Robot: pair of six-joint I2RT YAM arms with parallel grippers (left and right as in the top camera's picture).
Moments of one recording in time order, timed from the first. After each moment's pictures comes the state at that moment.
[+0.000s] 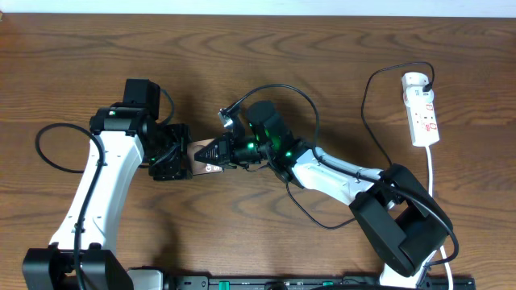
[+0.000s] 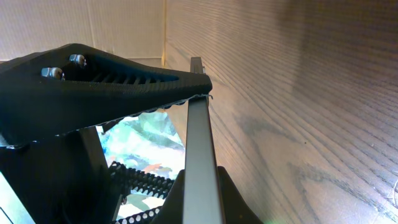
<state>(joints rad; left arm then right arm) -0.04 1.49 1.15 -1.11 0.31 -1.61 0.74 1.91 1.07 0.34 -0.80 1.09</state>
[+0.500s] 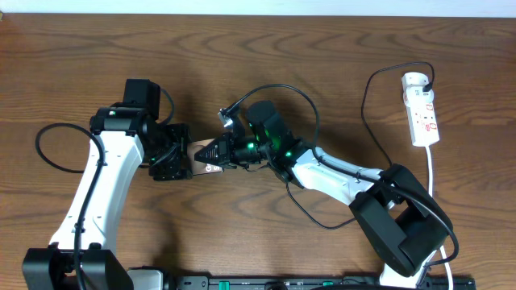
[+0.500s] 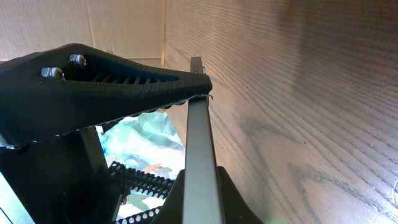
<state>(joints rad) -0.04 1.49 1.15 -1.11 0.31 -1.61 0.74 1.91 1.07 0.34 -0.80 1.09</state>
